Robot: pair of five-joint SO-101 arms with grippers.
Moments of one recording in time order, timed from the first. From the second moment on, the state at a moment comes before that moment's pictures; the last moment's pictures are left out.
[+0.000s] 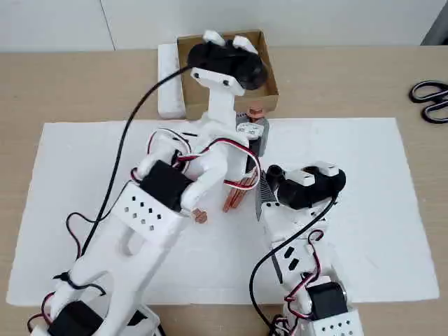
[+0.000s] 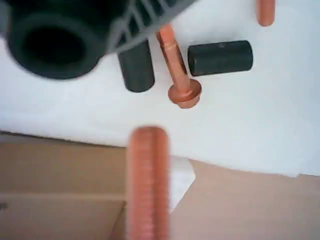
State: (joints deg) left arm 32.1 -20.9 10.7 54.7 20.5; right arm -17.9 -101.7 90.9 33.9 -9.7
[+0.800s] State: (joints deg) left arm 37.1 -21.0 11.8 52.6 22.1; right arm -18.3 -101.7 90.9 33.9 -9.7
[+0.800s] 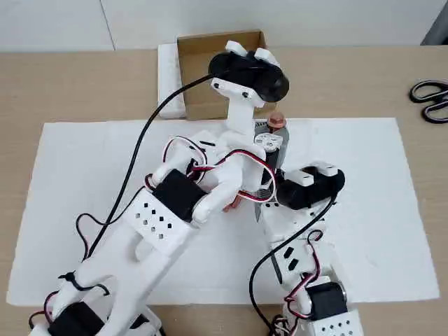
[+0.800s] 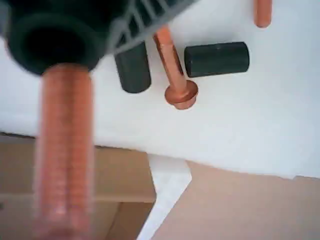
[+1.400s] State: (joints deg) left arm 38.1 -21.3 15.1 52.0 22.3; right arm -18.5 -101.7 90.9 34.1 -9.7
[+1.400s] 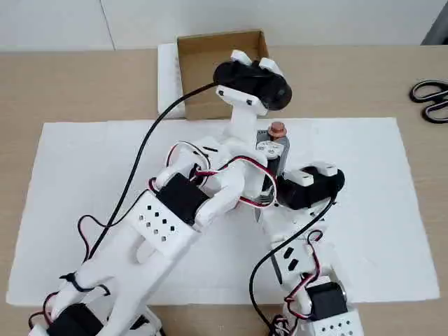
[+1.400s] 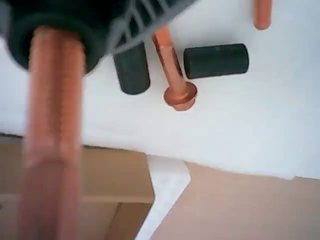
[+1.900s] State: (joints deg) left arm 38.1 -21.3 15.1 52.8 20.4; right arm -18.5 -101.7 90.9 34.1 -9.7
